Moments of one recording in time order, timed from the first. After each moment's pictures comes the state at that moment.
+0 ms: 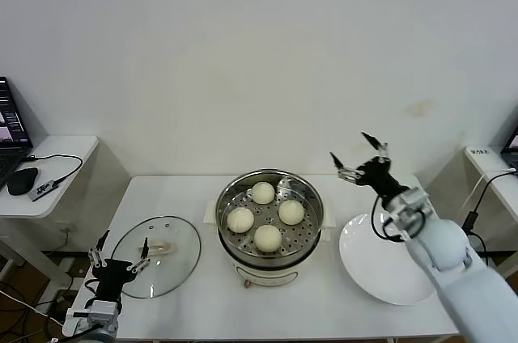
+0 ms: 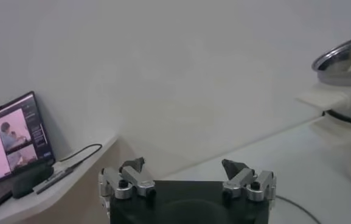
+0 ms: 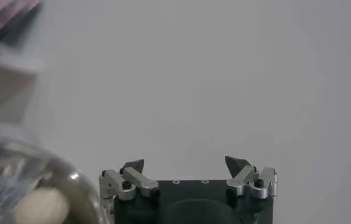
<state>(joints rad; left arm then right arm) 1.59 -1.18 -0.64 -1.98 0.13 0.06 -0.15 -1.07 0.91 0.45 1.88 0.37 -0.05 -0.09</state>
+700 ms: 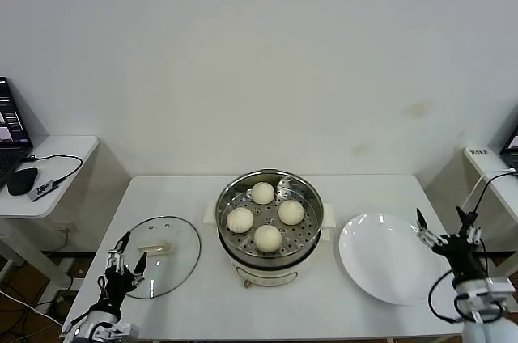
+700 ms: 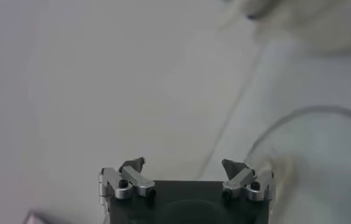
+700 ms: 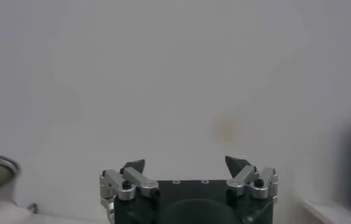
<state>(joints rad) 1.57 -1.09 -0.61 -1.79 0.95 -0.04 -0.18 -1.50 1.31 0.99 1.93 0.28 0.01 -0.22</state>
